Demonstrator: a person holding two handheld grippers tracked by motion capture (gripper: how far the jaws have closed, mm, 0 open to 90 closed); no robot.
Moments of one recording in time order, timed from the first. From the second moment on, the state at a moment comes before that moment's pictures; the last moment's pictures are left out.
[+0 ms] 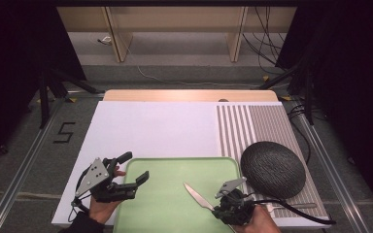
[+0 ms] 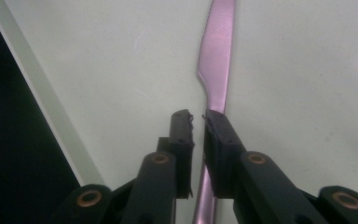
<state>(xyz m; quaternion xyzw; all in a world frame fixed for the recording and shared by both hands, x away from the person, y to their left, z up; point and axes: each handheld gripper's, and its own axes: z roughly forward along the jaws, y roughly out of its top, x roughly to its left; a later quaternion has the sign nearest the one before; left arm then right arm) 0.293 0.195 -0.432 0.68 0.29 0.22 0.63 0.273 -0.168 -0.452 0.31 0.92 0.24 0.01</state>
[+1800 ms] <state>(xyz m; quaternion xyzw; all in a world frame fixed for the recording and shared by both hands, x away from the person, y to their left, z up) 0.293 0.196 -0.432 0.68 0.29 0.23 0.63 0.280 -0.198 -0.458 0.35 0.93 0.15 0.04</state>
